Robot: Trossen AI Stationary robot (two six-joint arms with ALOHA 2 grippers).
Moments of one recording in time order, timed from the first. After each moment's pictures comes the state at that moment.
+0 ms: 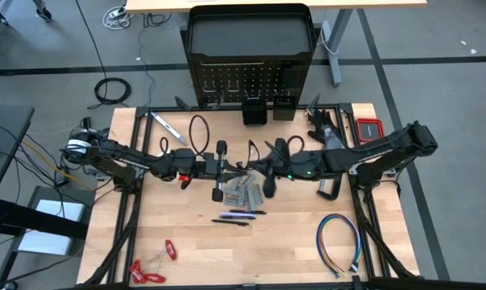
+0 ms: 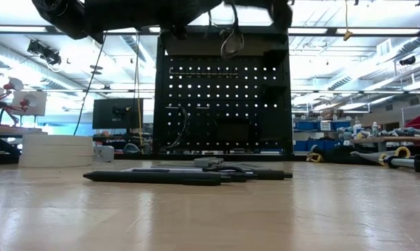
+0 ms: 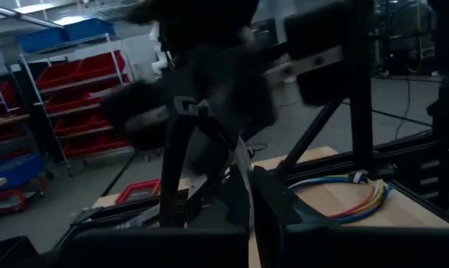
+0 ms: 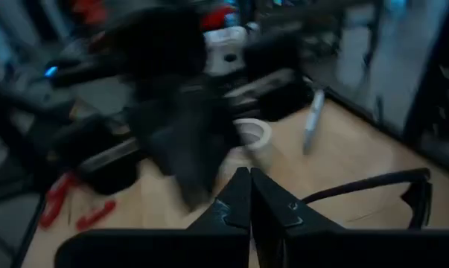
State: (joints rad) left arm -0.04 1.44 0.68 0.89 0.03 0.20; right arm 0.23 1.37 1.00 0.09 0.43 0.29
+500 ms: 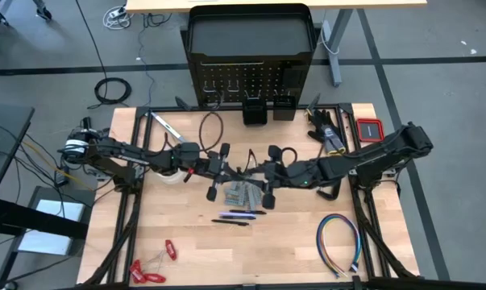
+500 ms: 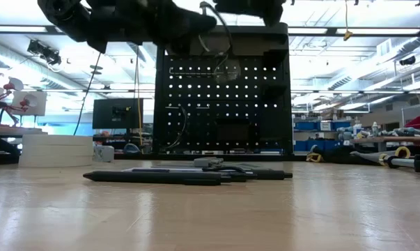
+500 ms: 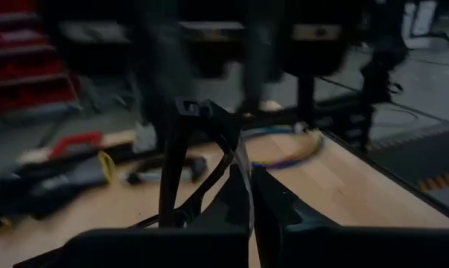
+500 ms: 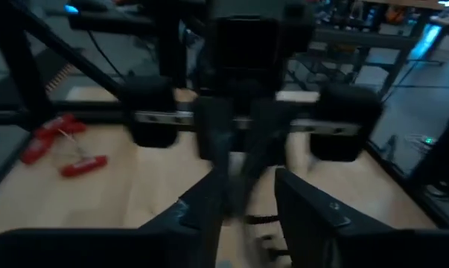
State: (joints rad) left arm 0.02 1.42 0.67 0.67 0.28 0.14; right arm 0.25 1.45 1.00 0.16 0.41 0.03
